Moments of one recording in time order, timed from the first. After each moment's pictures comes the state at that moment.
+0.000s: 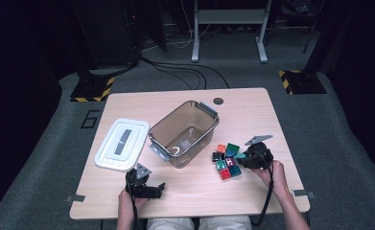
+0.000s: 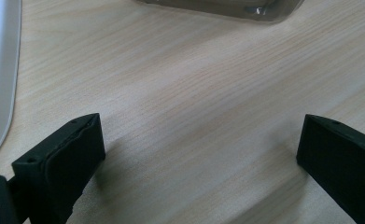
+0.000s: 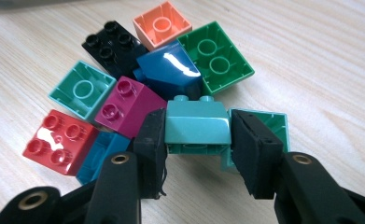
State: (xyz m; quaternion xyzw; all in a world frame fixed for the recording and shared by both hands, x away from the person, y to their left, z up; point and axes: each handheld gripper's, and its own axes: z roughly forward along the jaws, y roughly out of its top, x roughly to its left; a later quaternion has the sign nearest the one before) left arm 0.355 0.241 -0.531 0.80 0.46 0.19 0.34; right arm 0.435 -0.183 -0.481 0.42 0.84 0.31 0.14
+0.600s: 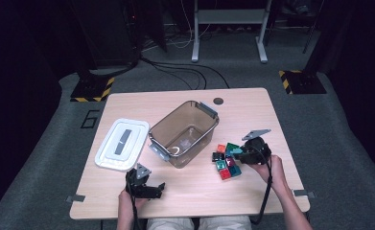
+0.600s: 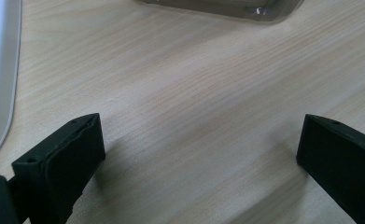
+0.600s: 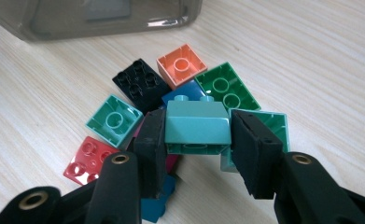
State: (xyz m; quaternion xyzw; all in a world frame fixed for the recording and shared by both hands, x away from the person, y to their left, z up) left arm 0.355 0.241 -0.531 0.80 0.46 0.19 0.34; right arm 0.438 -0.169 -0.455 0.40 0.85 0.32 0.14
